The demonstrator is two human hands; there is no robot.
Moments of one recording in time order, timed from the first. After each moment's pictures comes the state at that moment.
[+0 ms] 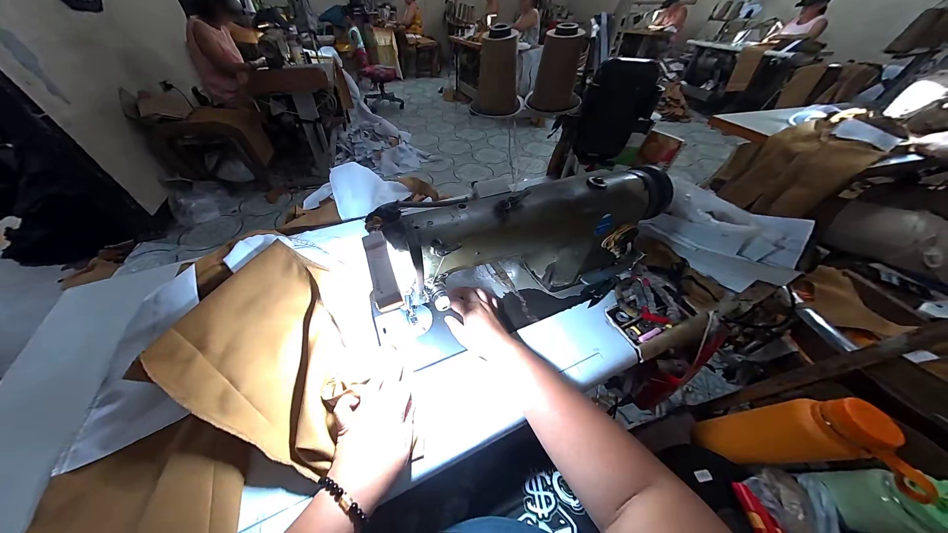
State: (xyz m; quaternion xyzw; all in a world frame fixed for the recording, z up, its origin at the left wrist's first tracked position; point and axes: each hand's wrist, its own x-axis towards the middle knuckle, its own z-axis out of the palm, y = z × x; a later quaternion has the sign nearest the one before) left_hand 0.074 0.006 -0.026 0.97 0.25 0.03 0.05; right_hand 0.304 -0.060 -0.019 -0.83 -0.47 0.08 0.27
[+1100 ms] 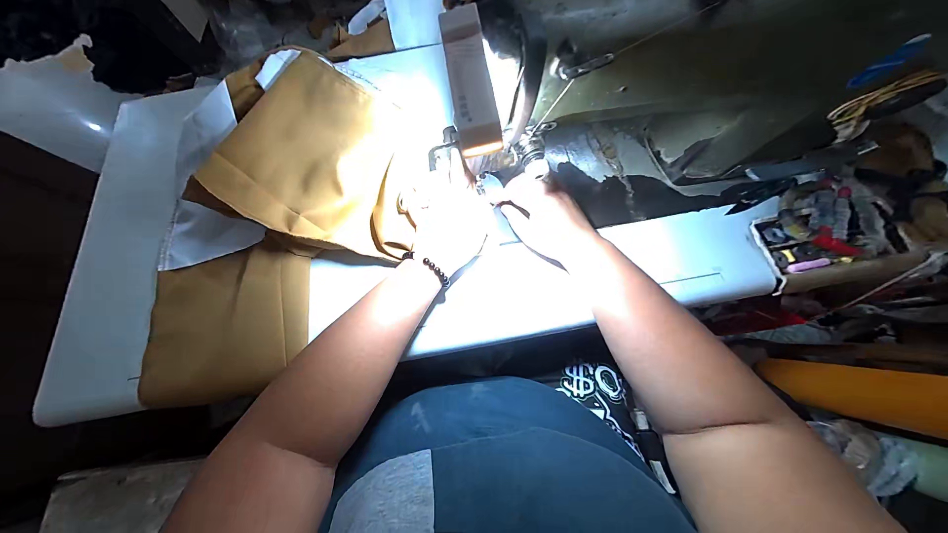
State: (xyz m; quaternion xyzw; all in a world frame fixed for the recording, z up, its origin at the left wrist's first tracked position) left_hand 0.157 0.060 -0.027 0.94 0.29 0.14 0.11; right_hand 0.296 -0.054 -0.035 -0.74 -0.61 0.03 0.28
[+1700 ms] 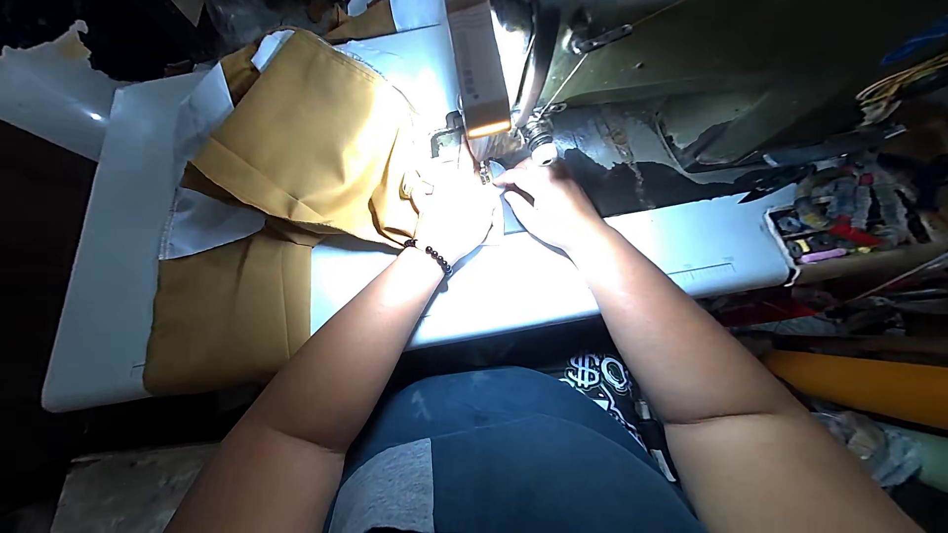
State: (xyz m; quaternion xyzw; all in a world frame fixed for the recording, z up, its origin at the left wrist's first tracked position) left_hand 0.158 0.056 -0.012 0.94 0.31 0.05 0.16; right_hand 0.296 -0.051 -0.033 -0.74 -0.60 0.04 0.28
